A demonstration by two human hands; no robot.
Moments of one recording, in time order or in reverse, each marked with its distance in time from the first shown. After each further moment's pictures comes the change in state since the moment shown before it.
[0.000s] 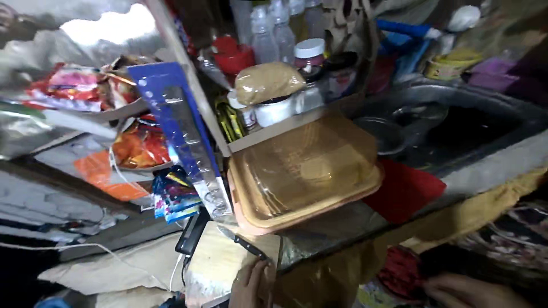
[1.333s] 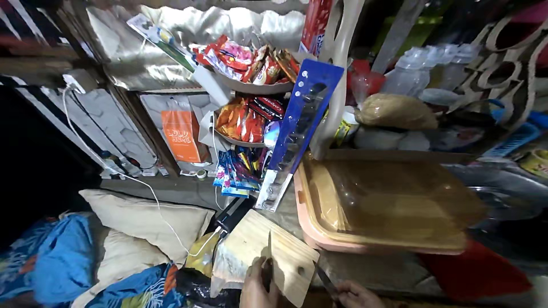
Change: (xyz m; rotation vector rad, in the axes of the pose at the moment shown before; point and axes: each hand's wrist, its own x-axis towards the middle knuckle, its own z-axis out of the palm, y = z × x) left_hand -0.012 -0.024 -0.013 -0.372 0.145 -0.630; right_hand 0.096 -0.167 0.133 0.686 -0.088 0.020
